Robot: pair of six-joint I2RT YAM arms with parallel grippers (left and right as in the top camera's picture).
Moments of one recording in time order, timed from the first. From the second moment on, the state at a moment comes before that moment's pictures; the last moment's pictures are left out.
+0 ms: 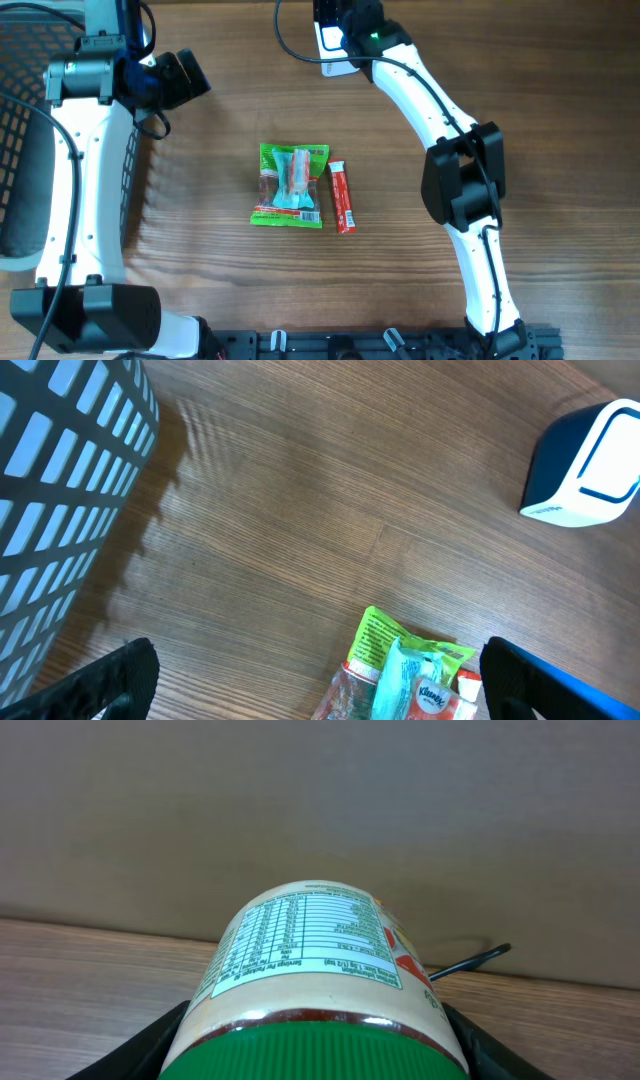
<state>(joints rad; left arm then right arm) 0.03 1.65 1.73 -1.17 0.02 -0.42 0.42 2.46 2.22 -0.21 0.18 0.17</state>
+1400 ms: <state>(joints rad) 0.03 1.65 1.73 -1.17 0.02 -0.42 -0.06 1.93 1.64 -1.18 0.13 0.16</state>
